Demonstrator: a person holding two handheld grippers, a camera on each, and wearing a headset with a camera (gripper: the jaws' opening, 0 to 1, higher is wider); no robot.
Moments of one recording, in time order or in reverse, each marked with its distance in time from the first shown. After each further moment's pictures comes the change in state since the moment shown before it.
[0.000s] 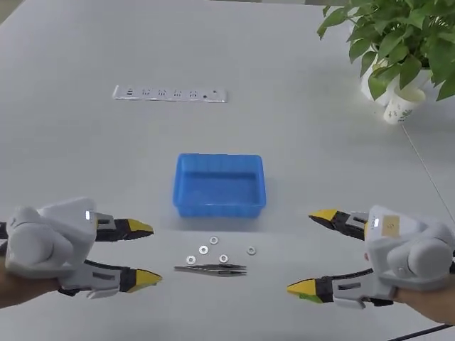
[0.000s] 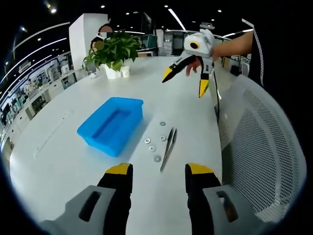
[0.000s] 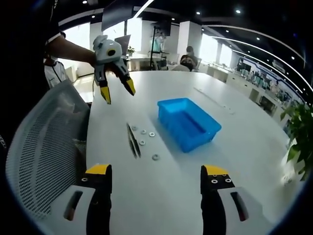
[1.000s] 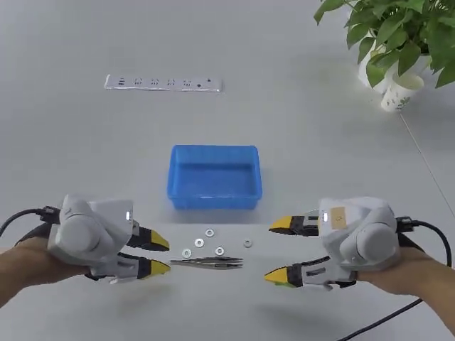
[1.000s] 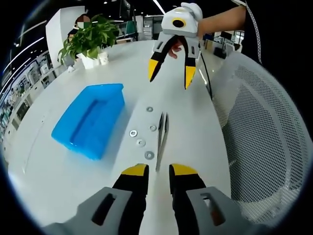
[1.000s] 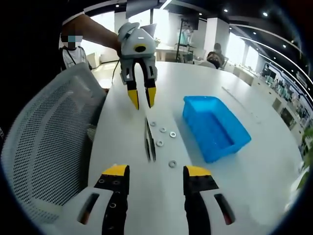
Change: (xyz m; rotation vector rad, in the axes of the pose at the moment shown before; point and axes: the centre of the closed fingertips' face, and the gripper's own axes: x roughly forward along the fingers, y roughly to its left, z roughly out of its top) left arm 0.041 -0.004 -0.022 0.105 0.138 -0.140; right arm 0.042 0.026 -0.002 -0.135 0.074 0.193
